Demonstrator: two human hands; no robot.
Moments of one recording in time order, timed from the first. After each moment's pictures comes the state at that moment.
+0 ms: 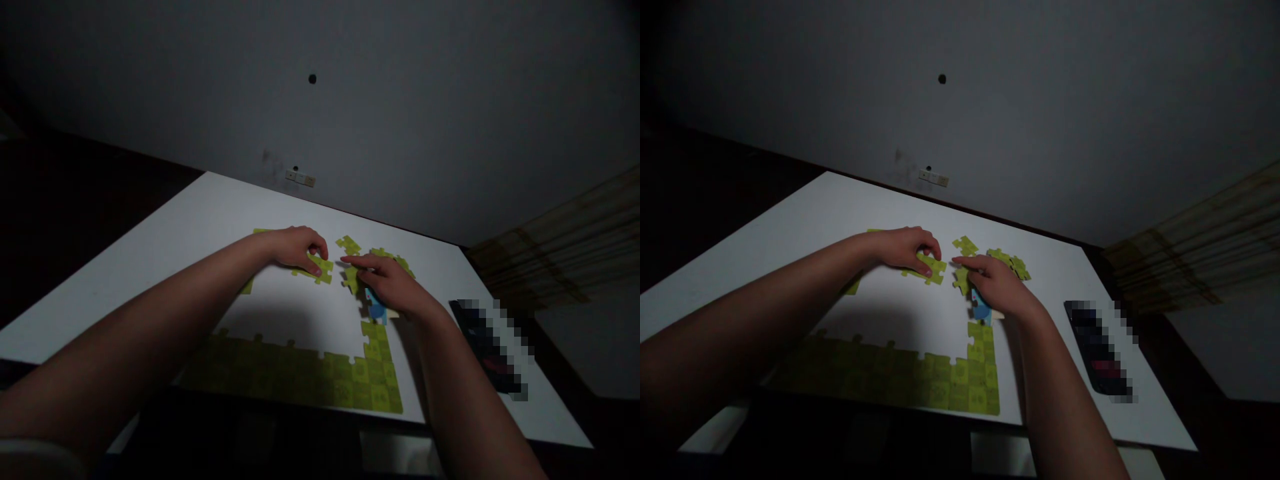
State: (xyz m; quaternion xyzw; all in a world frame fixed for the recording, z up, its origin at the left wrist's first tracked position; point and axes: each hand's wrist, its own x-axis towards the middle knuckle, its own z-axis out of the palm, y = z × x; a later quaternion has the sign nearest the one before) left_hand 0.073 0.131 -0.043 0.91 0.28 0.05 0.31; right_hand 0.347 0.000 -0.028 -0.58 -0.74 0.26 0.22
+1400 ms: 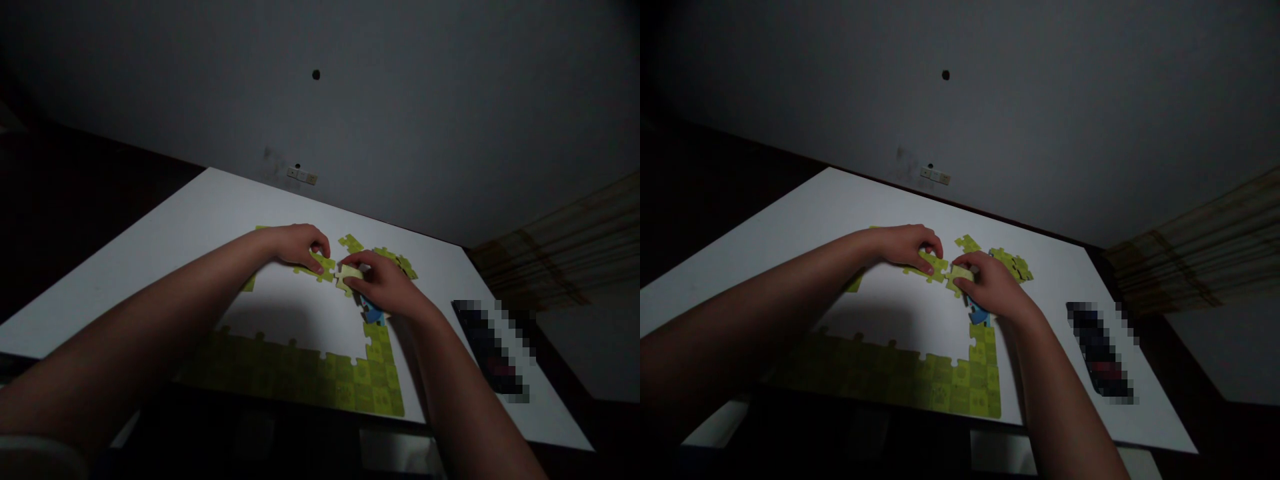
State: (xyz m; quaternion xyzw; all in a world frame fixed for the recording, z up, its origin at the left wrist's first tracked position) left_hand 0.073 0.135 -0.046 0.91 0.25 0.06 0.32; right_hand 0.340 0.000 -0.035 -0.57 -0.76 0.22 0.21
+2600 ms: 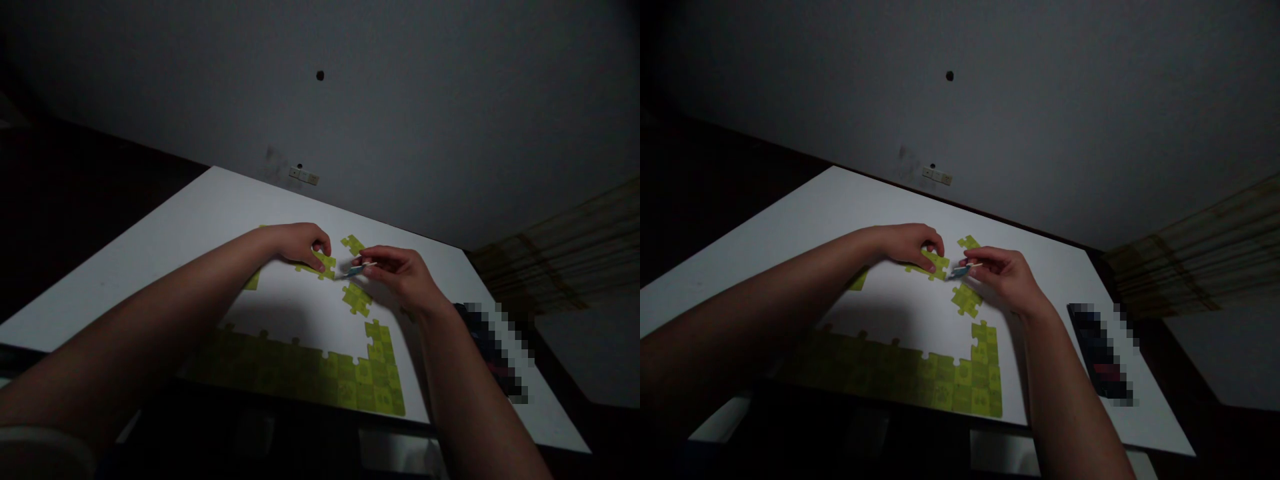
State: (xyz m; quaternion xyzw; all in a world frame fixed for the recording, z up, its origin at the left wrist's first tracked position) left_hand 0.072 0.140 -0.048 0.91 0.25 0.06 0.33; right_hand 0.351 0.002 -0.028 -0.49 -0.65 0.41 0.41
